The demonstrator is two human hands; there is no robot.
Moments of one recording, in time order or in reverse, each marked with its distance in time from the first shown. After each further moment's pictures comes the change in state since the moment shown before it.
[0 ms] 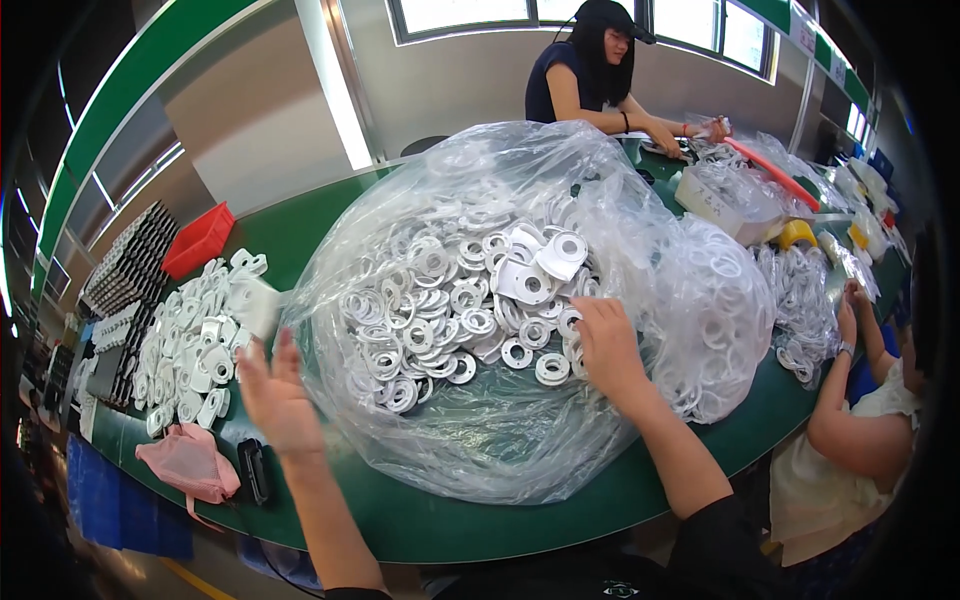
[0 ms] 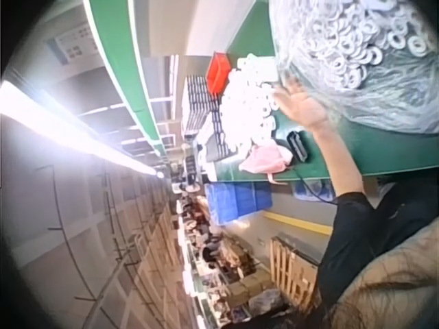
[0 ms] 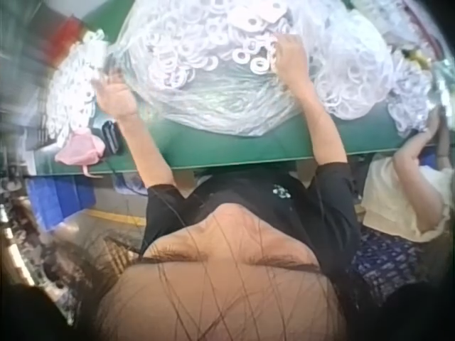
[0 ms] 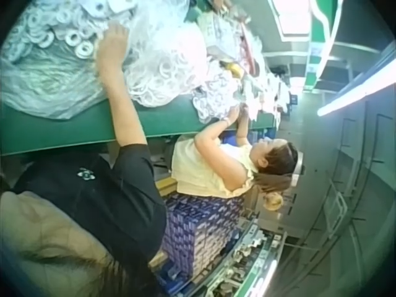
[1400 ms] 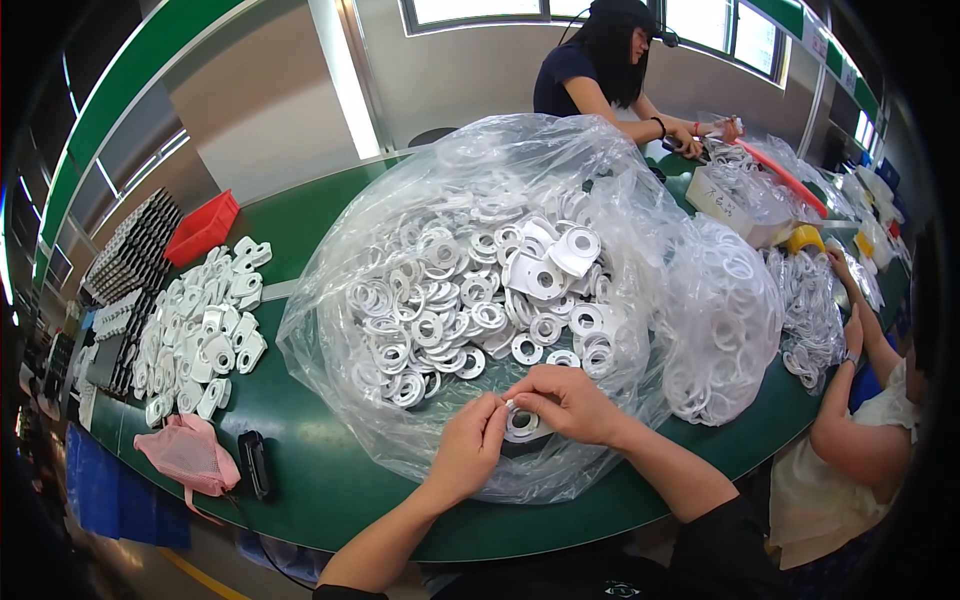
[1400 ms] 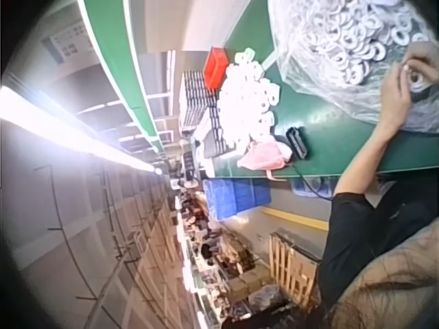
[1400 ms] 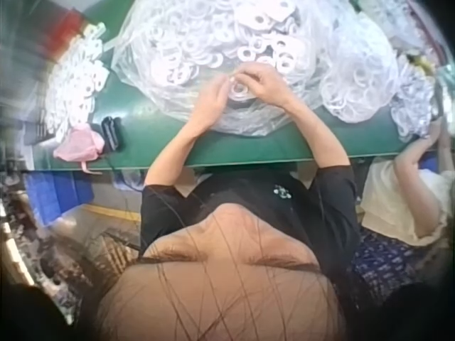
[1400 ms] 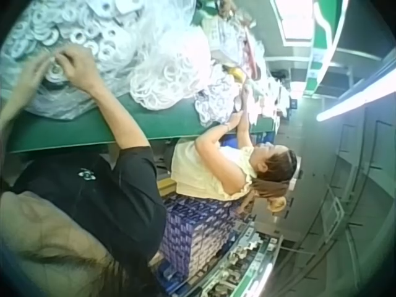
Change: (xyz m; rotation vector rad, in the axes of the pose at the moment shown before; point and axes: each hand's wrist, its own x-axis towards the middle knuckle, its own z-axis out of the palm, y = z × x) left_hand -0.120 -0.066 0.041 0.843 -0.861 -0.243; right_hand -0.014 -0.061 0.000 0.779 -0.493 0.029
